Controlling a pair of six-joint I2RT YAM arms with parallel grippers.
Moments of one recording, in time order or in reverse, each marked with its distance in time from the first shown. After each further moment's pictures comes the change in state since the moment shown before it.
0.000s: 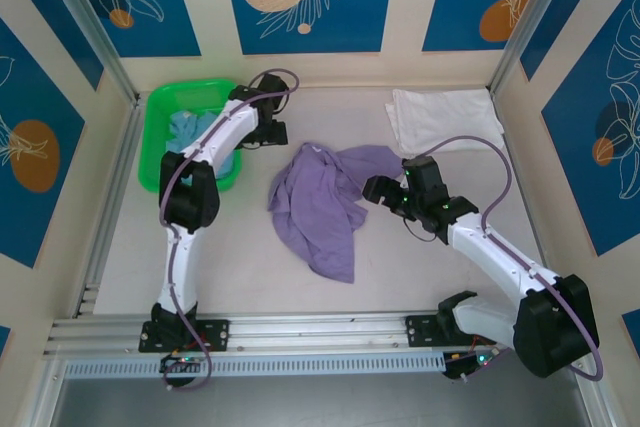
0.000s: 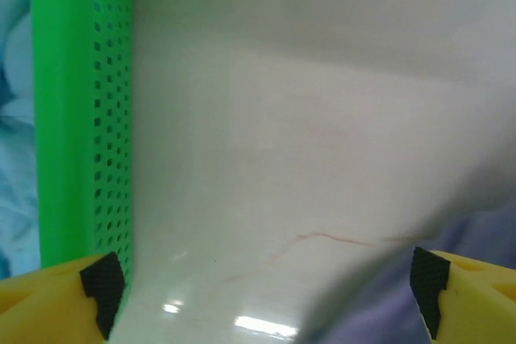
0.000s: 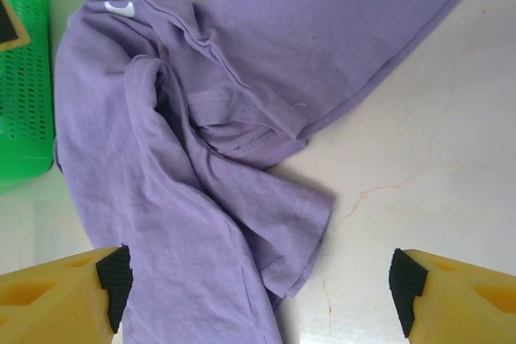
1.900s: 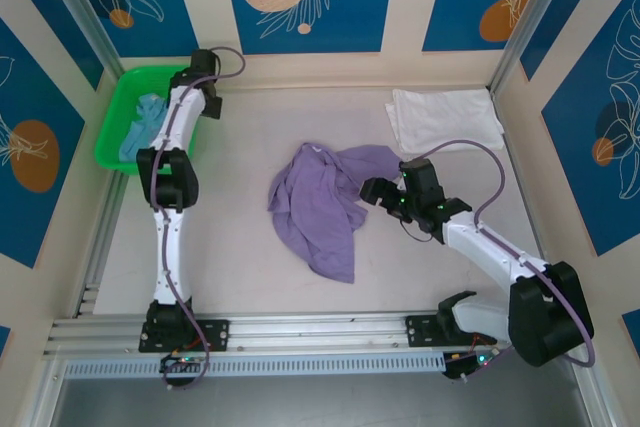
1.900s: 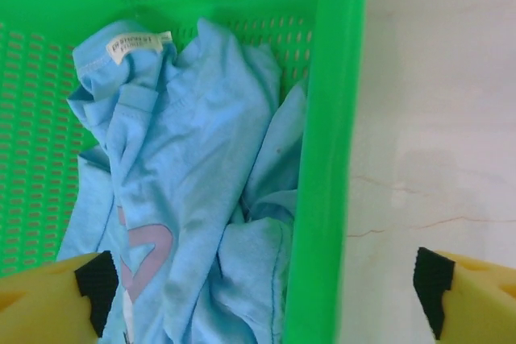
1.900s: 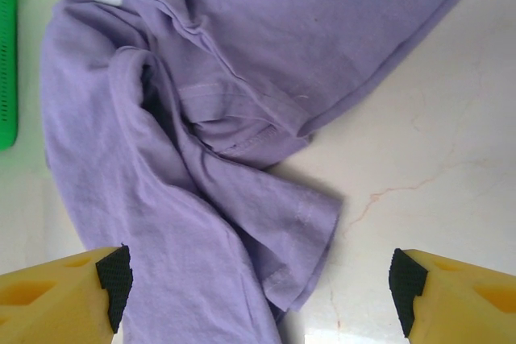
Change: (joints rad) left arm 0.334 0.241 0.379 0.143 -0.166 0.578; right arm -0.011 0.066 -0.043 0.089 -0.038 0.031
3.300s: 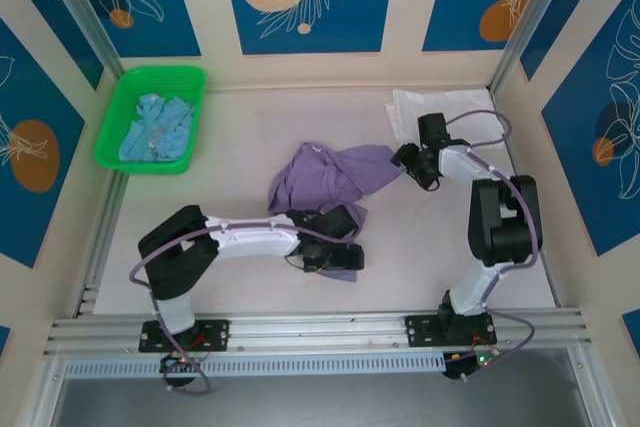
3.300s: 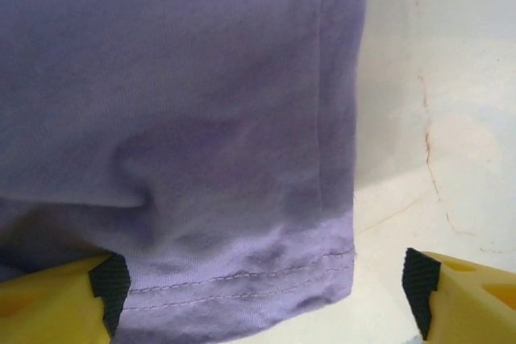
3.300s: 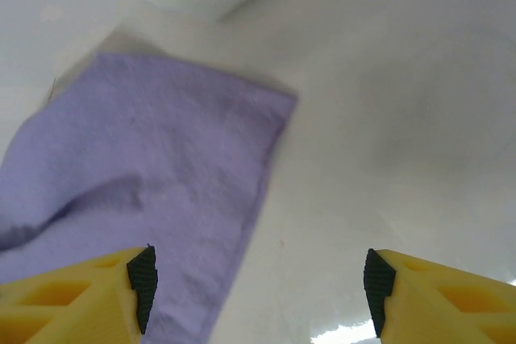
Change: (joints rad) left arm -1.036 -0.681 -1.359 0.485 0.585 -1.086; right arm -0.287 0.592 0.513 -0.229 0.076 -0.023
